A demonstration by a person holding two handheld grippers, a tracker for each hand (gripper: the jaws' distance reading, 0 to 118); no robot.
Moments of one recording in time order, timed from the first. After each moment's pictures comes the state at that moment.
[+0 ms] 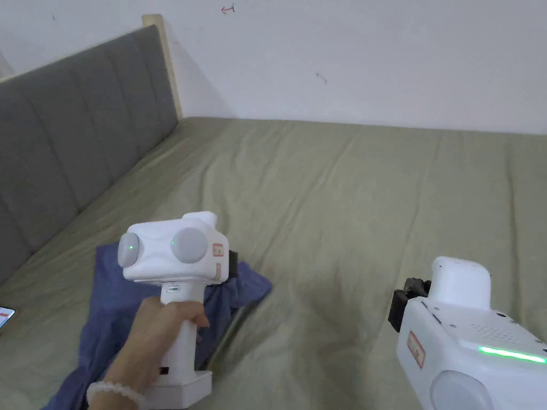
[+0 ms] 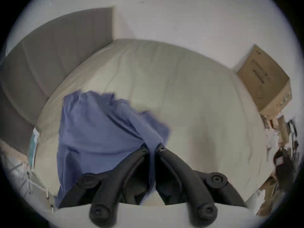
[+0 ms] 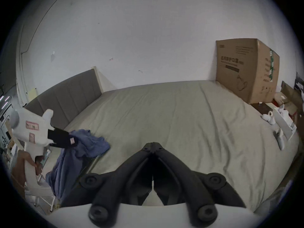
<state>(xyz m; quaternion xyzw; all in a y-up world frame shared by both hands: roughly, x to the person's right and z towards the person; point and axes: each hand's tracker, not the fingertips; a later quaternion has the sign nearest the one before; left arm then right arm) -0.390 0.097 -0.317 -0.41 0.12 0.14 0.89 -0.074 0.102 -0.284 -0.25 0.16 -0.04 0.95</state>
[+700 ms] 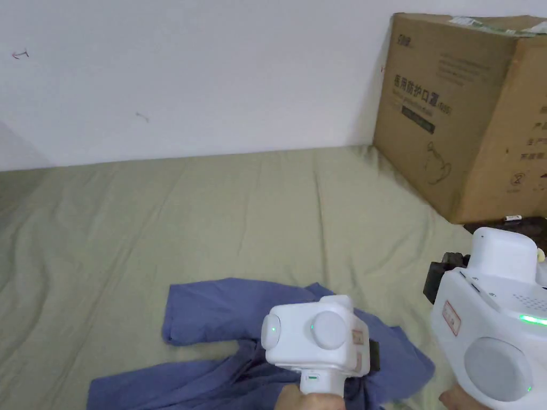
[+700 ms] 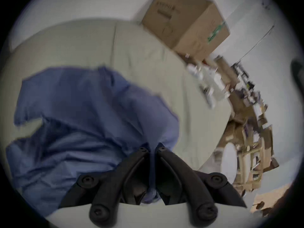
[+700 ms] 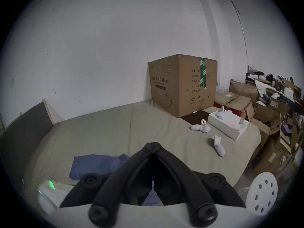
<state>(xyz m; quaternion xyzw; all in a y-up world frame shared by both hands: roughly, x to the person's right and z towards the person) 0.008 0.021 -0.349 -0.52 -0.22 0.11 0.82 0.144 0.161 -0.258 -0.18 -0.08 -0.06 0.98</state>
